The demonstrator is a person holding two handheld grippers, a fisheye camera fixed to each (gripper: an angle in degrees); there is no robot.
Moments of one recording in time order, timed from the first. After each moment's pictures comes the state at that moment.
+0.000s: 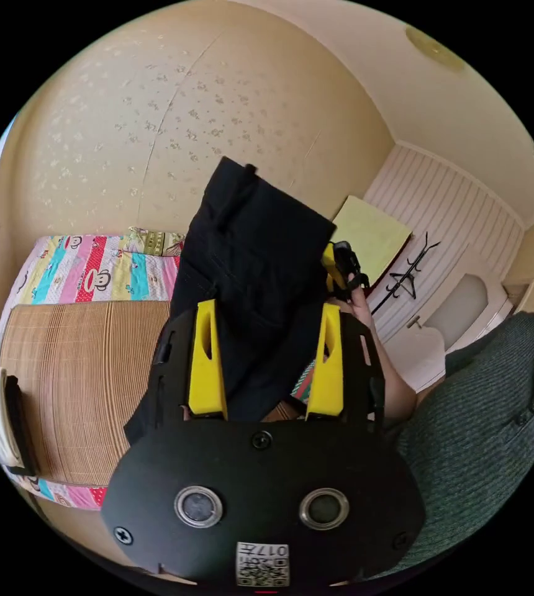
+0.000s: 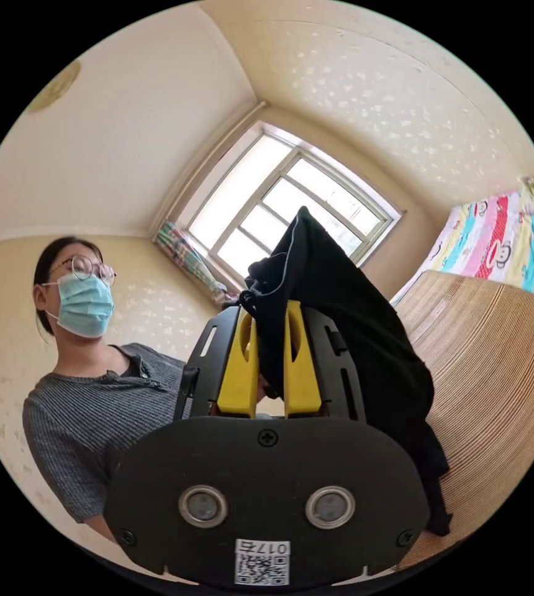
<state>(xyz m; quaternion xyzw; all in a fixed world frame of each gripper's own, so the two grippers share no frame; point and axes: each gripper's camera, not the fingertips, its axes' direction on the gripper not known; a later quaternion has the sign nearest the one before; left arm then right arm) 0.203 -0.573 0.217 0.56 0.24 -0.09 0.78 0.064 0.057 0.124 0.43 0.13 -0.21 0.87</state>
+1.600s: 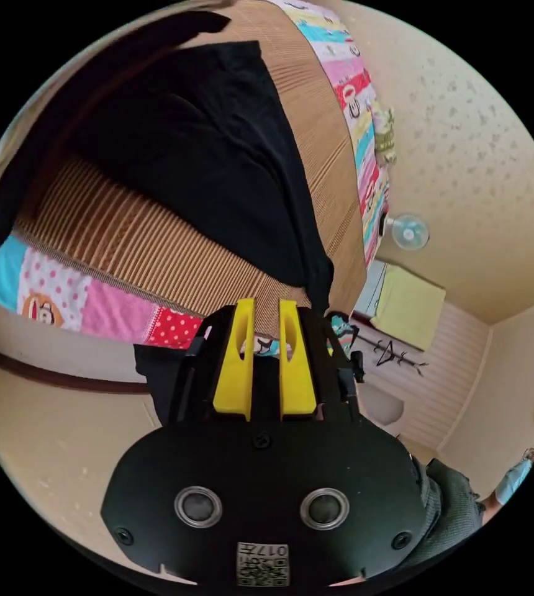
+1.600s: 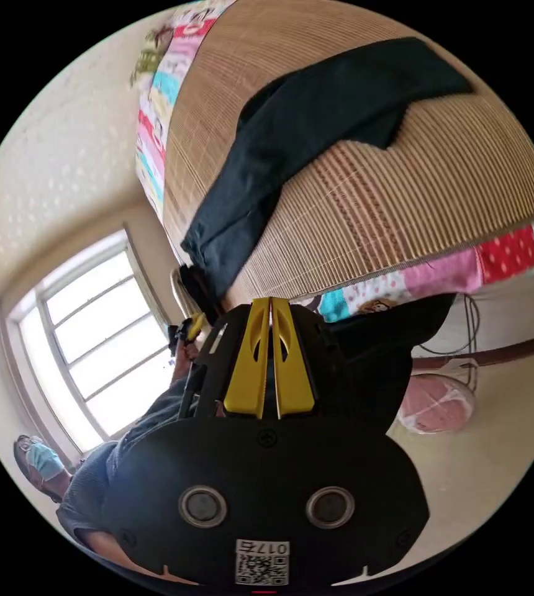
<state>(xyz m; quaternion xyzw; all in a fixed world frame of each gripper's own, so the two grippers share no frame) -0.535 -0.324 0.513 0.13 0.52 -0.36 0.76 0.341 0.213 0.162 0.52 0.06 0.45 0.72</state>
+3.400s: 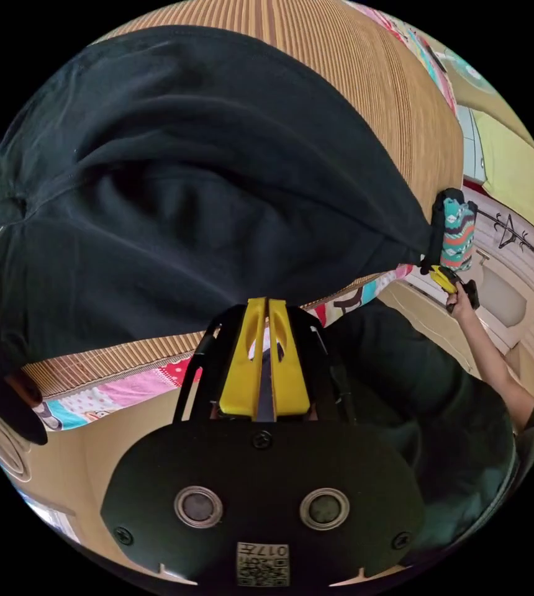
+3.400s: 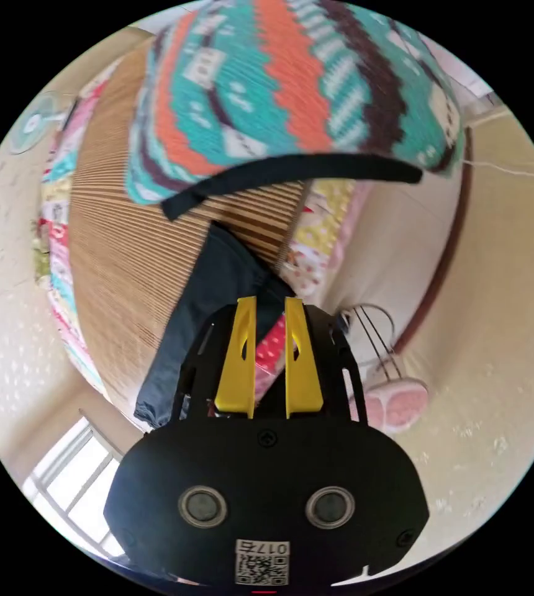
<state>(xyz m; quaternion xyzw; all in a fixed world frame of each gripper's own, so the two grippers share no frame) -0.506 -0.422 0.427 -0.05 0.35 -0.16 0.92 0.182 0.501 0.075 0.63 0.14 0.67 0.38</state>
